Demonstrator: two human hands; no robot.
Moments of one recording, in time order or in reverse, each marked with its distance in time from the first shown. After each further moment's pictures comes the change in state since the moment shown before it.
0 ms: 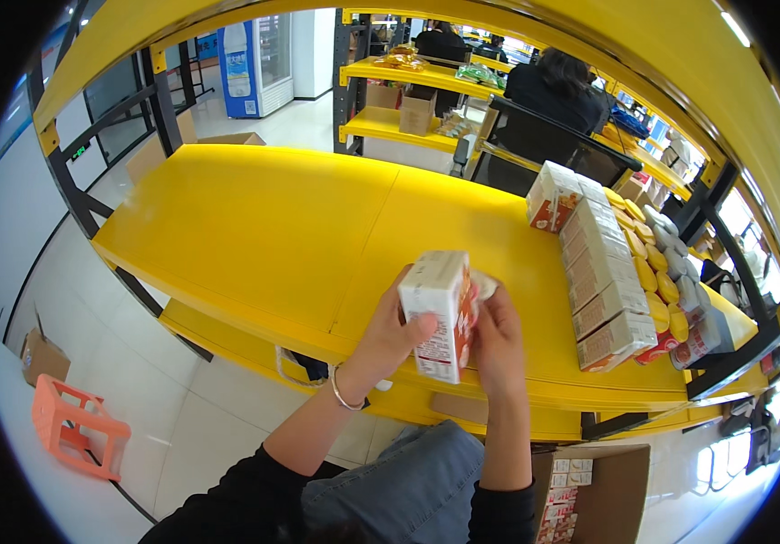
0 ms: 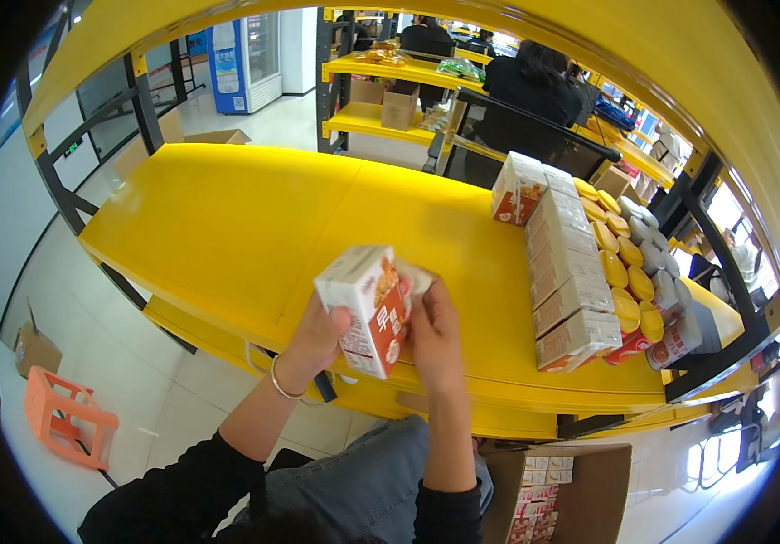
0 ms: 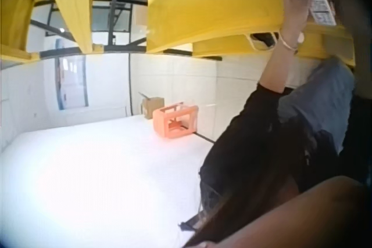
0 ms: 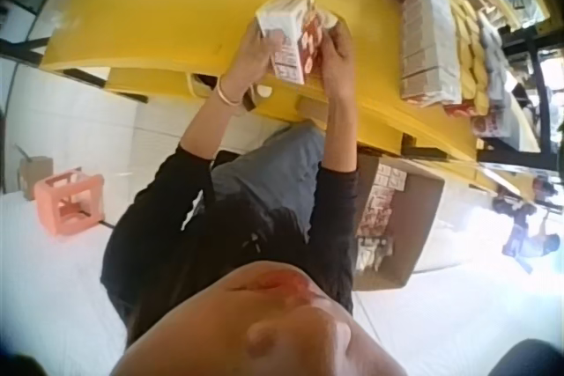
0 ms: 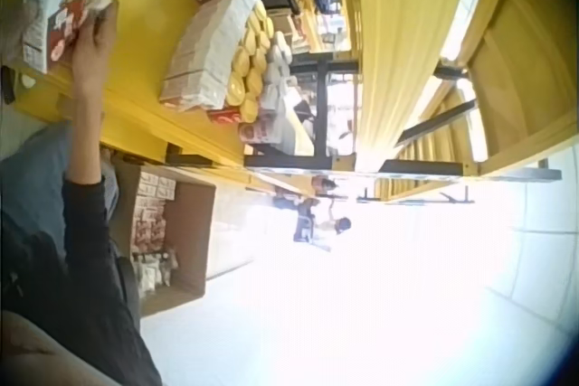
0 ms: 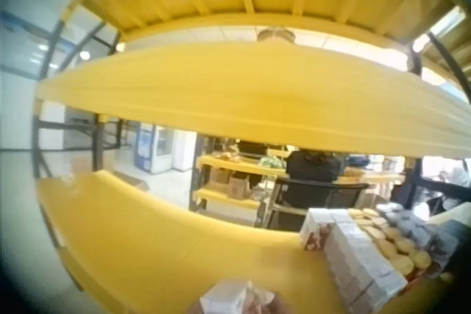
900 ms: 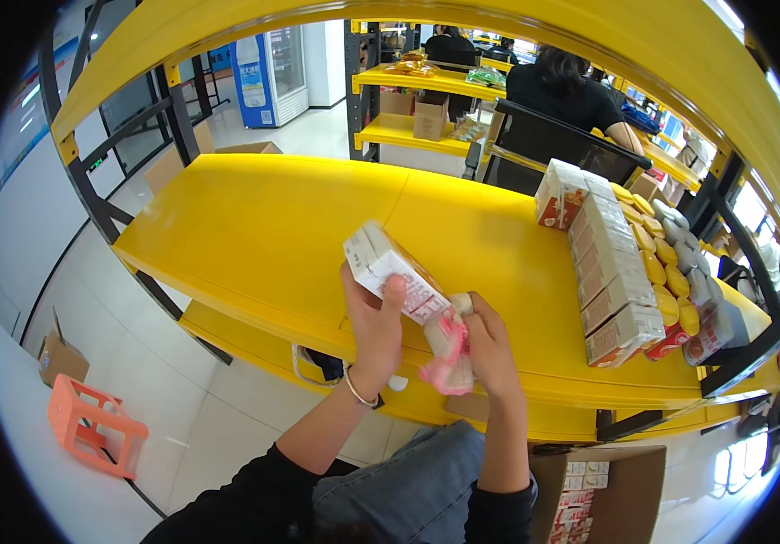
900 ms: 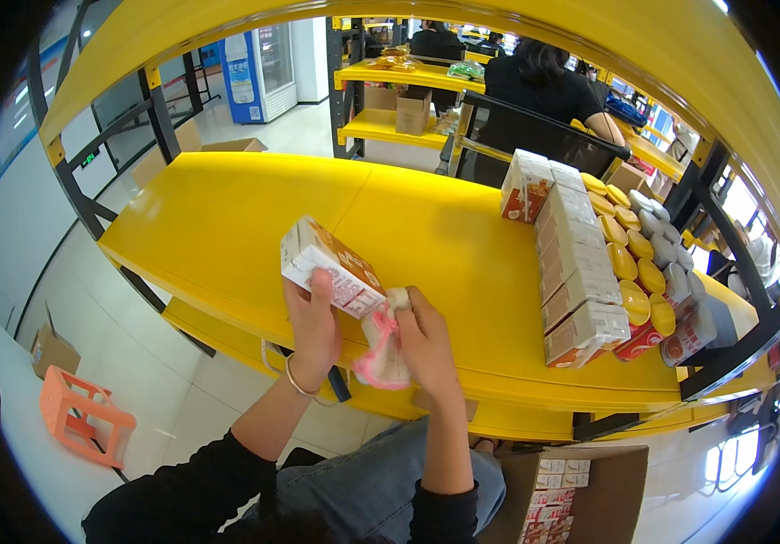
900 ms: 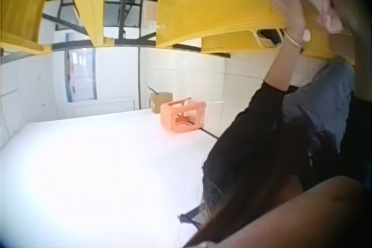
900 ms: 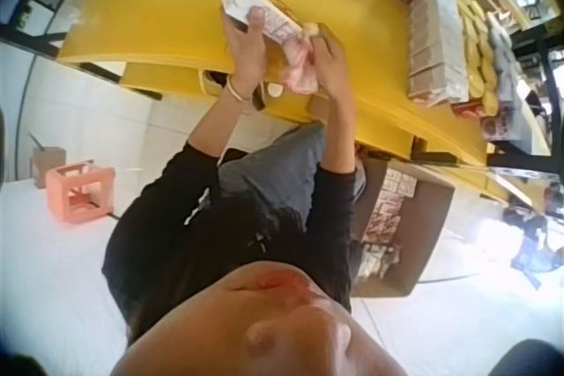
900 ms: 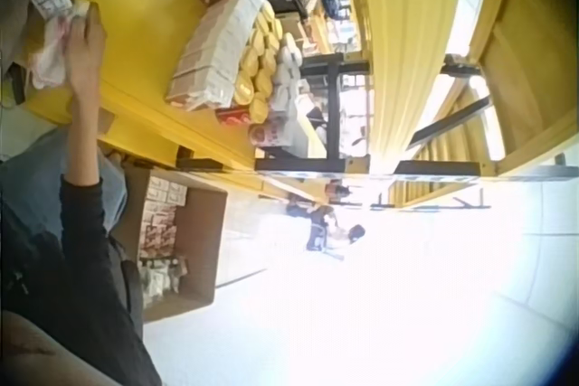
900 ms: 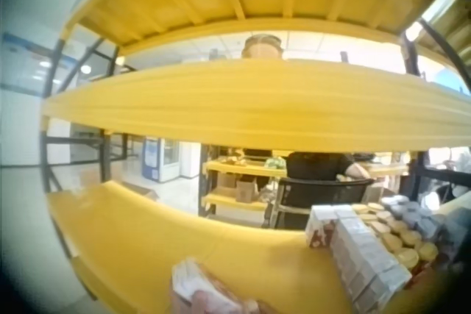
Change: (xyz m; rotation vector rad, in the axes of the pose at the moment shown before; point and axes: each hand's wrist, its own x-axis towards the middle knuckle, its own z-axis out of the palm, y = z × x) left_hand 0.007 -0.004 0.003 0.161 0.576 0.428; right_hand -0.007 0.007 0.000 -0.273 -0.092 0.144
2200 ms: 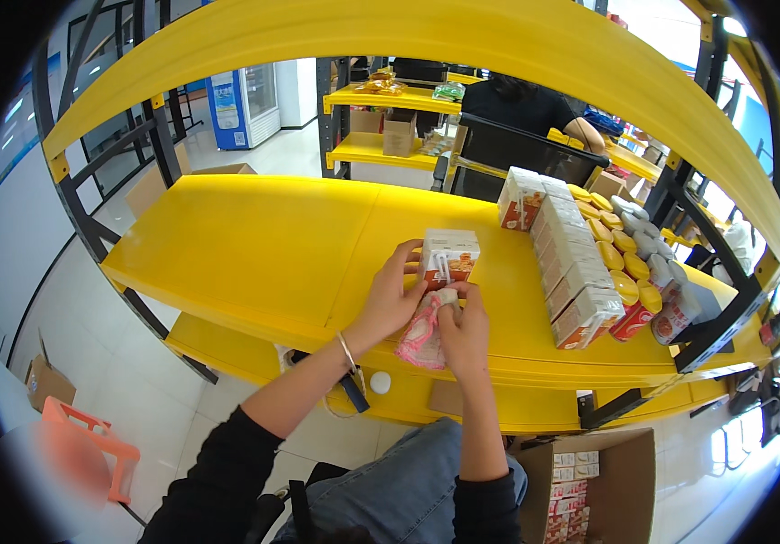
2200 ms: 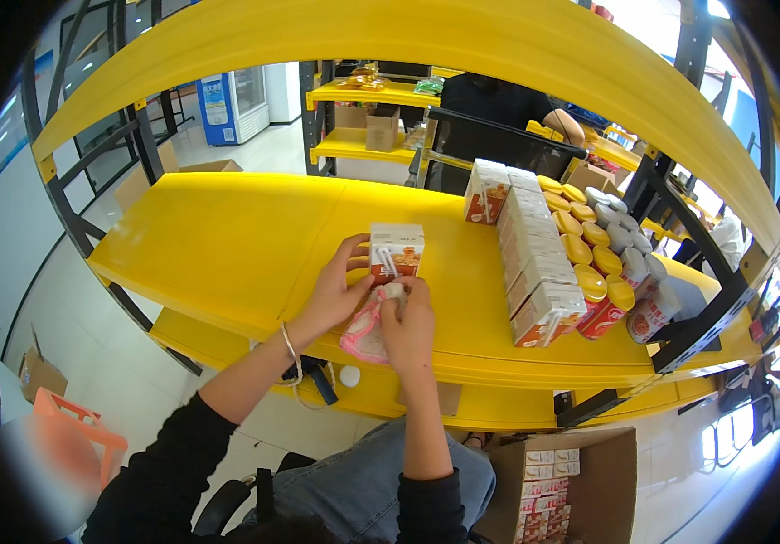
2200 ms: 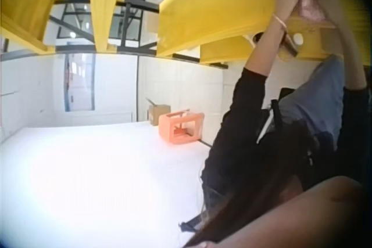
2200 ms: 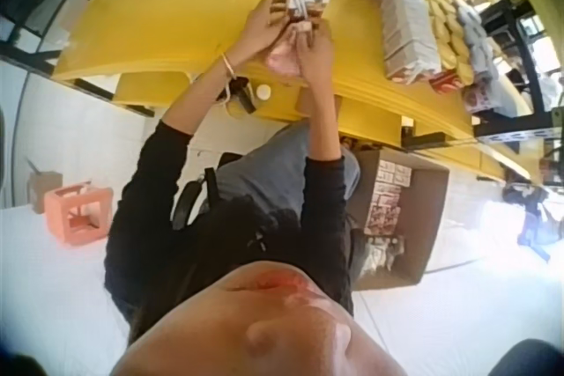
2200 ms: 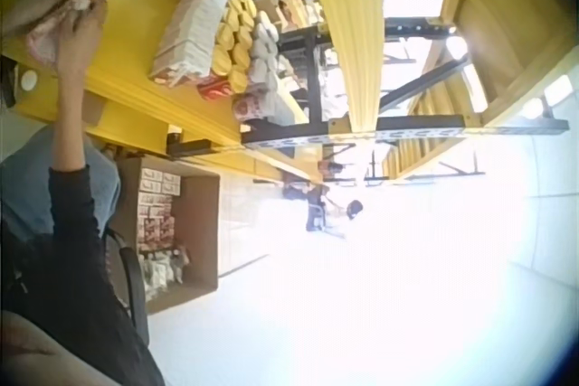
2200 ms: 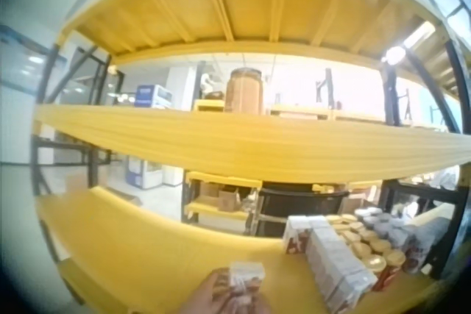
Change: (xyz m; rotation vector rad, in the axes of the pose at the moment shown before) left_hand 0.028 0.001 0.024 0.668 -0.675 -0.049; right_hand -0.005 0.000 0.005 -0.360 0.332 -0.223
